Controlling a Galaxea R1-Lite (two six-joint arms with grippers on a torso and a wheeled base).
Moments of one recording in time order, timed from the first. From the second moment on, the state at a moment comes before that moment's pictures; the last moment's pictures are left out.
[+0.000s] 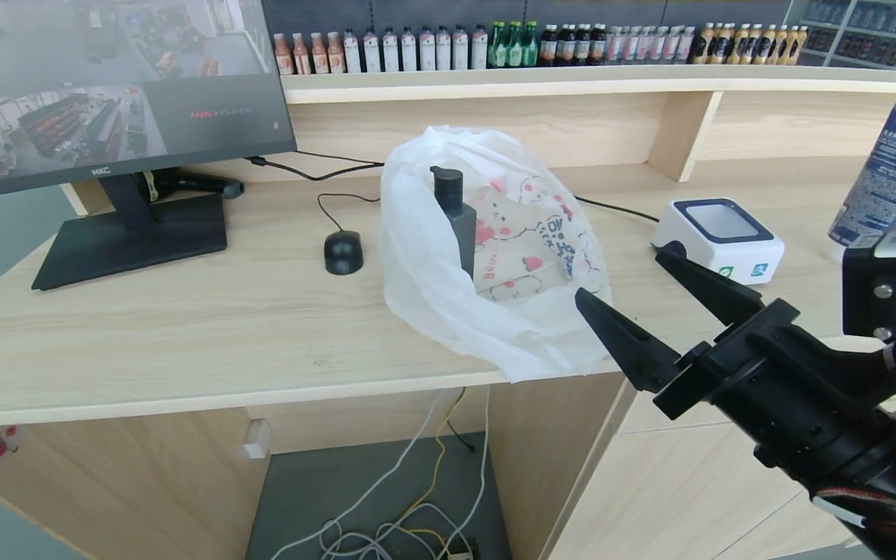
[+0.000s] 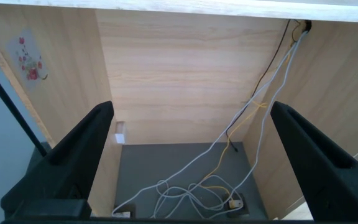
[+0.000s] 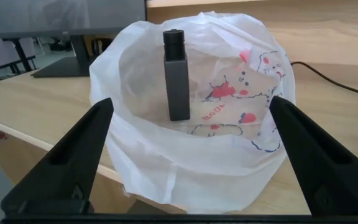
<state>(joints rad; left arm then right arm) 0.00 0.00 0.00 0.00 0.00 0.00 0.72 1.57 -0.34 -1.56 -0.12 -0.06</state>
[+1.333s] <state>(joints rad) 0.00 0.00 0.00 0.00 0.00 -0.01 0.68 1.52 -0.26 -1.57 -0.12 -0.06</state>
